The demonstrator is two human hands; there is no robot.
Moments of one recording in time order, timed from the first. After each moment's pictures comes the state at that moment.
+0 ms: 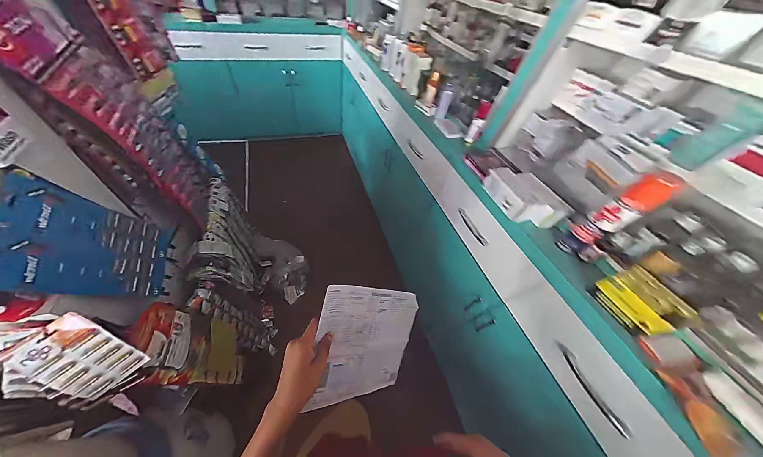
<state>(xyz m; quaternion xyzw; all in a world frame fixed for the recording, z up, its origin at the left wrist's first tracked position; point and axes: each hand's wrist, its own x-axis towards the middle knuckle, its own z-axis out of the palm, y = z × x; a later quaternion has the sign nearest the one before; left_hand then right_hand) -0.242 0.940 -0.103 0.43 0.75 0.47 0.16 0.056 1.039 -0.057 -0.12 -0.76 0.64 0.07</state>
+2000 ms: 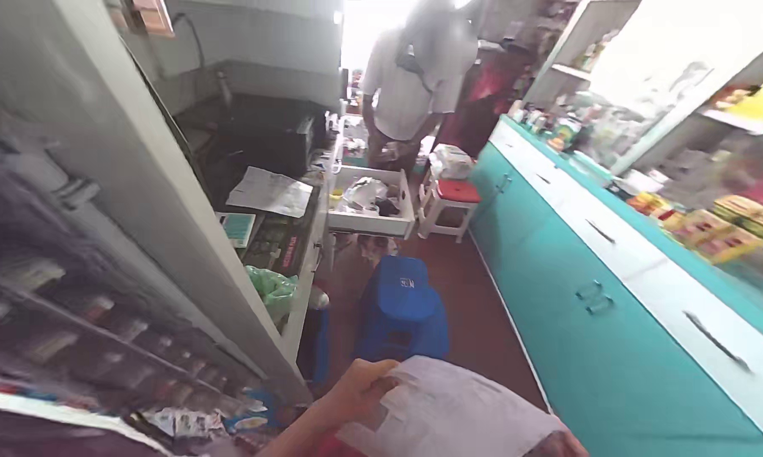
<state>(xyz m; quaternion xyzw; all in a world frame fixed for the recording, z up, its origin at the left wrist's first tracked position) -1.426 1.511 -0.097 0.04 0.80 0.54 -0.26 -1.576 1.798 -0.115 0.26 -0.72 0.64 0.08</state>
